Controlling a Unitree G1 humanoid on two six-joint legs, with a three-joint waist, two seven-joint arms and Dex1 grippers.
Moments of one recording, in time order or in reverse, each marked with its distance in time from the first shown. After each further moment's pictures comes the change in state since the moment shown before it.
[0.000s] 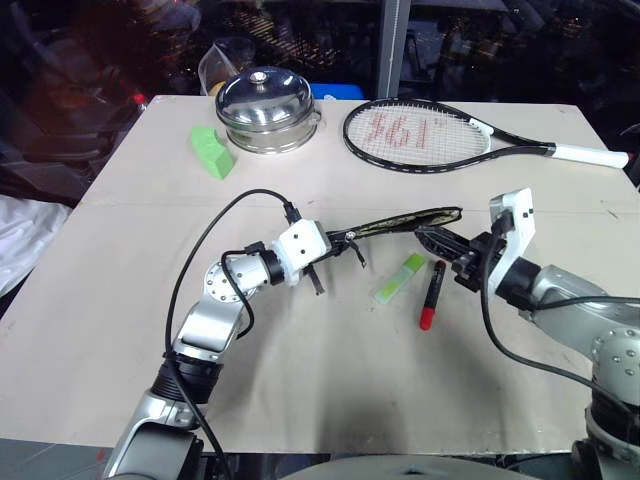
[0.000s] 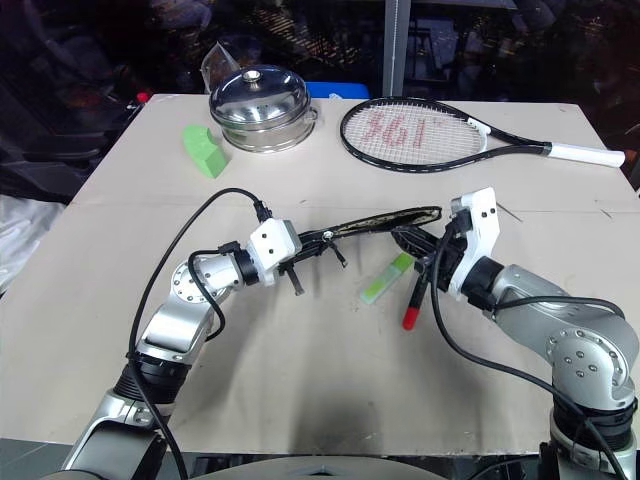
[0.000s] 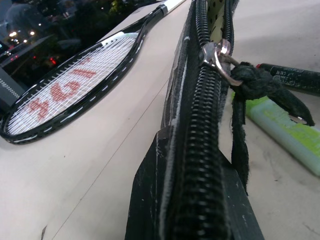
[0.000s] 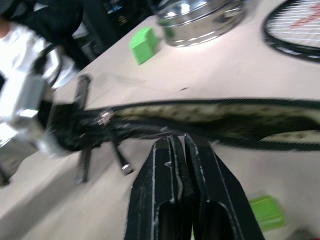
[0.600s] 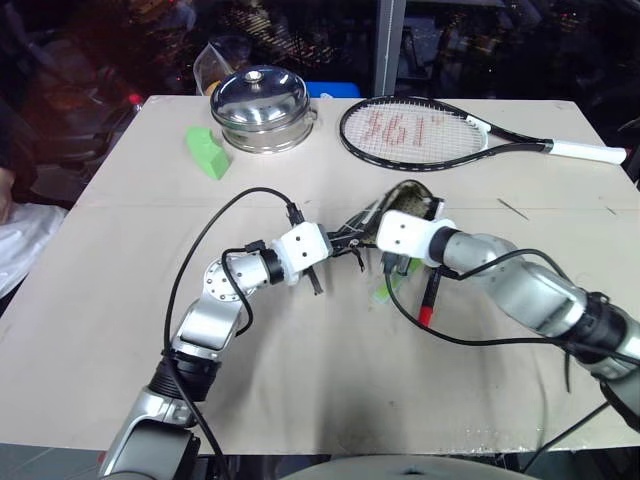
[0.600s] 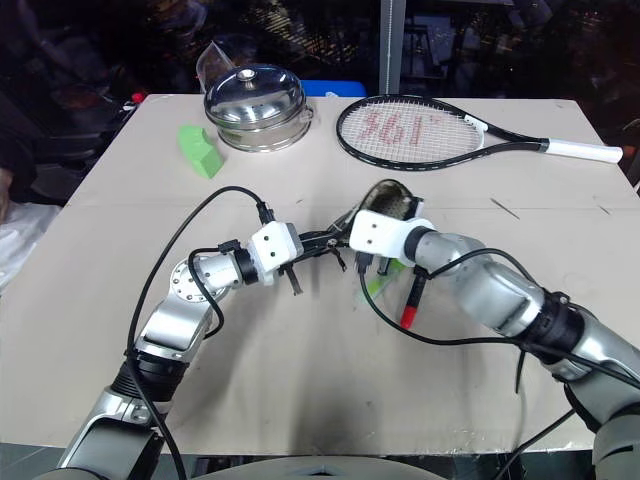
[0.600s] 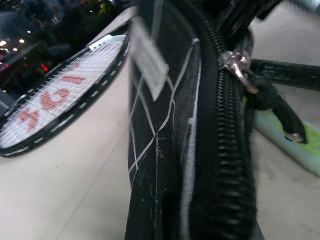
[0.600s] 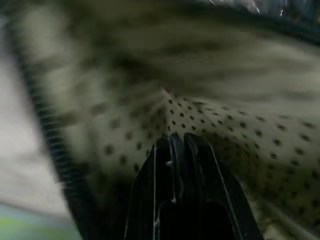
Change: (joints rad) left arm -0.016 0.026 -0.007 0.012 0.038 -0.037 0.003; right arm -0.475 -0.304 1.016 0.384 -1.181 -0.613 0.312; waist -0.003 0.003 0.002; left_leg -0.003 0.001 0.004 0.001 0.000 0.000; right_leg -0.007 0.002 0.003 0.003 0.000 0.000
